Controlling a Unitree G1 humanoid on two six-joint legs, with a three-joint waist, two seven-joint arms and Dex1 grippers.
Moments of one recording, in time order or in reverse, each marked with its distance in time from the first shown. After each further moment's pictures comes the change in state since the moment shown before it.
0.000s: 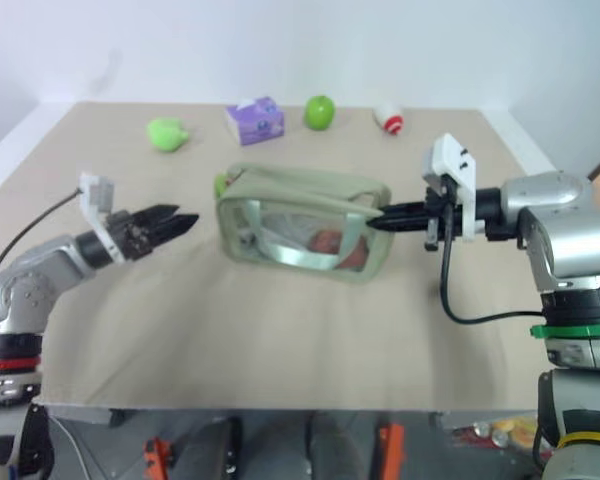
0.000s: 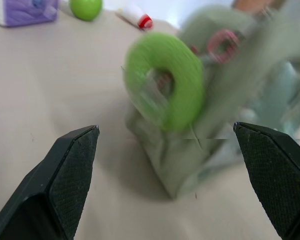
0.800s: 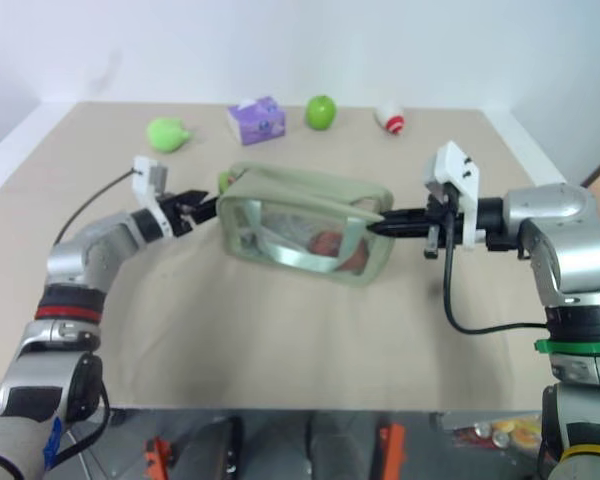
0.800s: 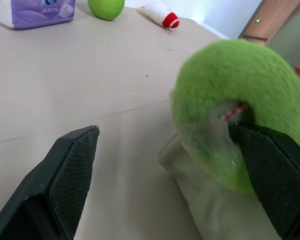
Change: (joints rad) left arm -0.235 -0.154 -0.089 0.360 0.259 -0.191 0.000; right arm 0.073 -0.005 -0.044 -0.078 0.039 0.034 -0.053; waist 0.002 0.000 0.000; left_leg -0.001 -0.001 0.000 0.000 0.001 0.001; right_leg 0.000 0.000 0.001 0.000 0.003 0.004
